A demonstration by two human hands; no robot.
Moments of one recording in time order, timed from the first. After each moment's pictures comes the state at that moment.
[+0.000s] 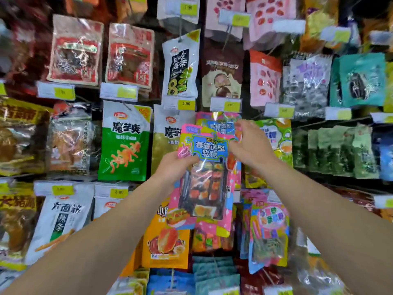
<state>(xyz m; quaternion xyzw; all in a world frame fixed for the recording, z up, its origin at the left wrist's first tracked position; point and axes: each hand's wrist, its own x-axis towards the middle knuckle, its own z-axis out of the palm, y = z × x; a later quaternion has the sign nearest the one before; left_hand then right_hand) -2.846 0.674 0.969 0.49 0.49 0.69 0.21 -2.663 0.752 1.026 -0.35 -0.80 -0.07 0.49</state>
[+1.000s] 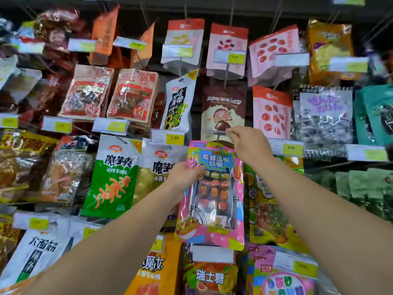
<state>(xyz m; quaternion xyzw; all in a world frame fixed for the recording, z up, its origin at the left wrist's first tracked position) -2.817 0.772 1.039 0.47 0.51 0.71 0.11 -2.660 0.846 1.125 -0.24 -0.78 -0.12 0.56</state>
